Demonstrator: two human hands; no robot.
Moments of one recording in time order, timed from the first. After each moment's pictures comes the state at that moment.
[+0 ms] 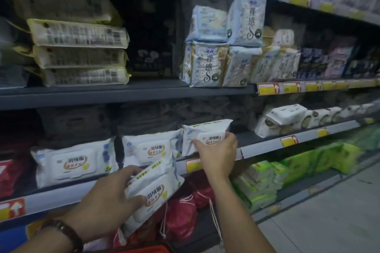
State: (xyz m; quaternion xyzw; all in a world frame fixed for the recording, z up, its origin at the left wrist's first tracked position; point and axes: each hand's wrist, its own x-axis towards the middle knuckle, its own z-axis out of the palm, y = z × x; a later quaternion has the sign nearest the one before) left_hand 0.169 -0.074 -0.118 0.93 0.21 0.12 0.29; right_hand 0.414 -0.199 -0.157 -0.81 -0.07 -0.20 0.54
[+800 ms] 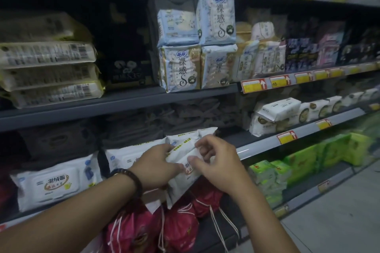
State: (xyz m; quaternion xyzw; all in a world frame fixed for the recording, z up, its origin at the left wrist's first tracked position) left_hand 0.308 -0.119 -0.091 0.91 0.20 0.11 0.35; right_hand 0.427 -0.278 -0.137 -0.77 -0.38 -0.10 0.51
